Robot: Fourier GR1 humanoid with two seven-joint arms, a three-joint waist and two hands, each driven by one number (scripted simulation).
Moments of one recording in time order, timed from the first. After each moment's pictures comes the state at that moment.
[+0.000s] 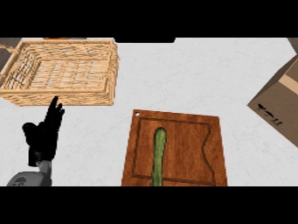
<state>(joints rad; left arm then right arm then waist) -0.06 0.23 -0.06 -1.32 0.11 0.26 -0.01 -0.25 -0.50 -0.41 -1.94 0.79 0.36 0.52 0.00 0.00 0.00</state>
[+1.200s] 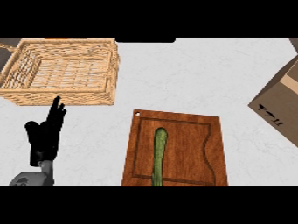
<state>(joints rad) -0.06 0.20 -0.05 -1.35 0.07 0.26 0.03 -0.47 -0.59 -0.65 -0.93 0.57 0.03 -0.16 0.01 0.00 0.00</state>
